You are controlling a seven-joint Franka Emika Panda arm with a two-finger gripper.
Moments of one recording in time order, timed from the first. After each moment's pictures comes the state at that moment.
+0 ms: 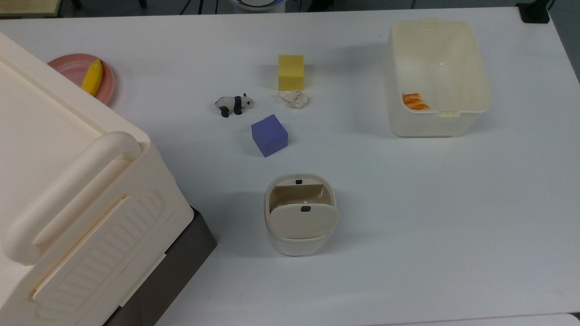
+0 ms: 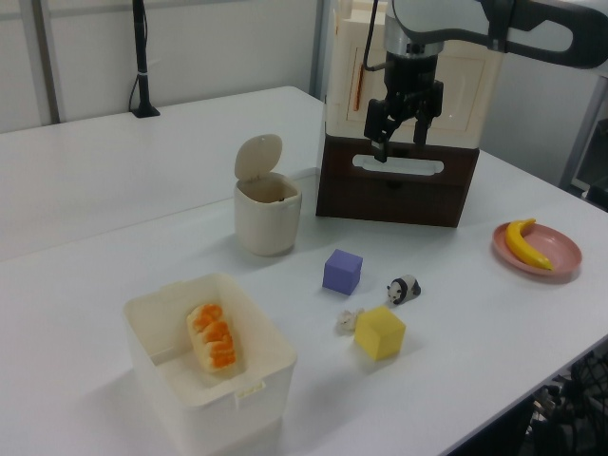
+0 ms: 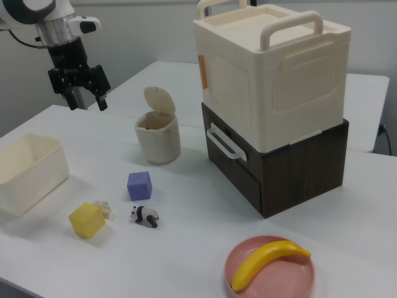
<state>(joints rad) 0.01 -0.05 0.15 -1.61 -0.10 1.54 0.05</state>
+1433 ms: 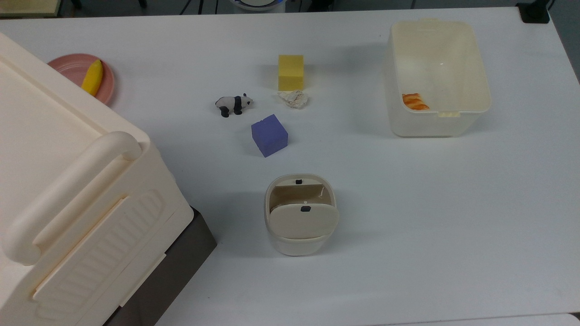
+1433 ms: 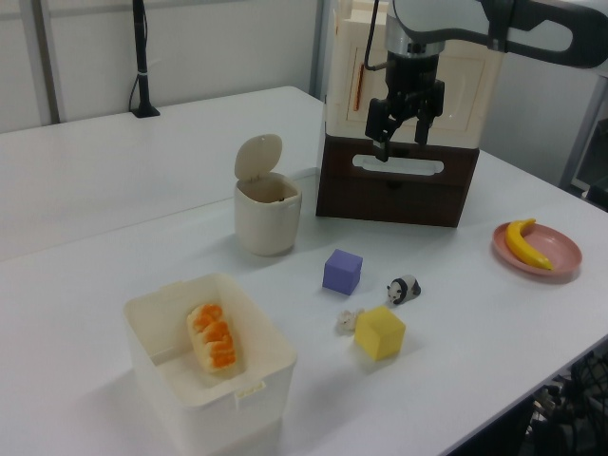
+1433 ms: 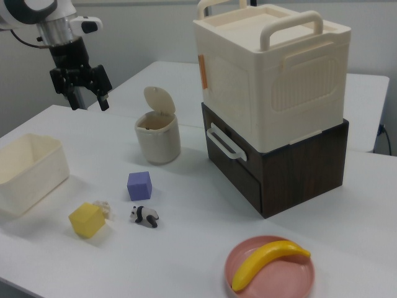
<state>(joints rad) 0.00 -0.05 0.15 -1.61 -0.10 1.54 0.05</state>
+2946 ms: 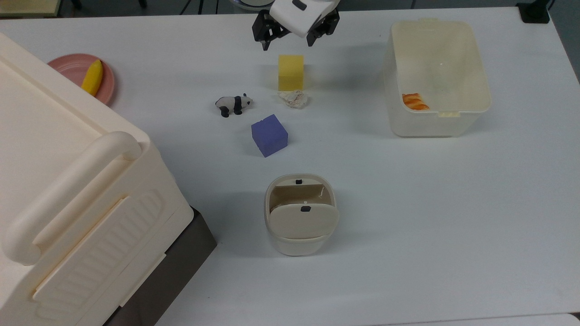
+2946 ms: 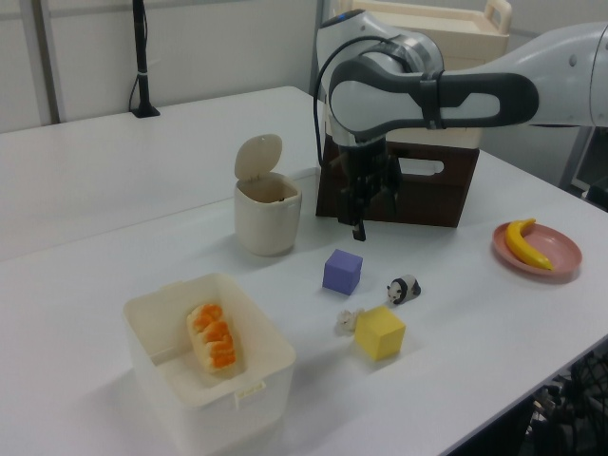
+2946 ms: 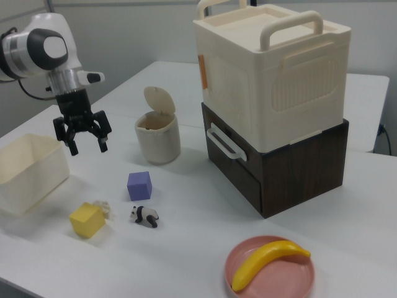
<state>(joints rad) 0.12 0.09 0.15 -1.75 -0.19 1.58 0.04</state>
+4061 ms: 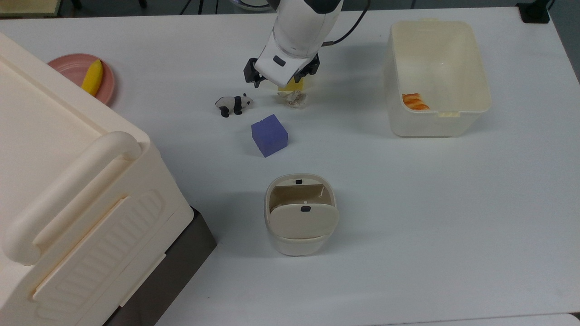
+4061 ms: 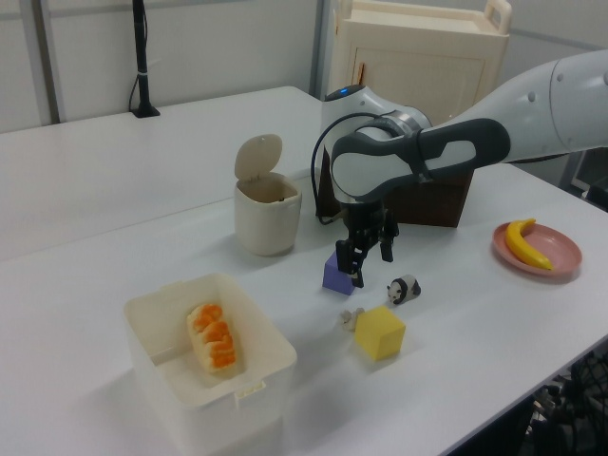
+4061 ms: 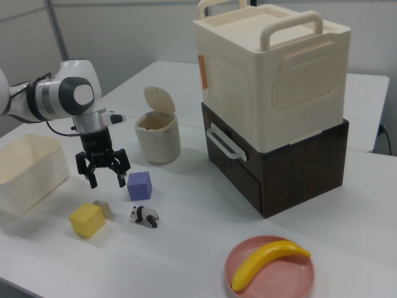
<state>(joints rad) 0.07 0.17 0.15 -1.94 -0.19 1.84 0.04</state>
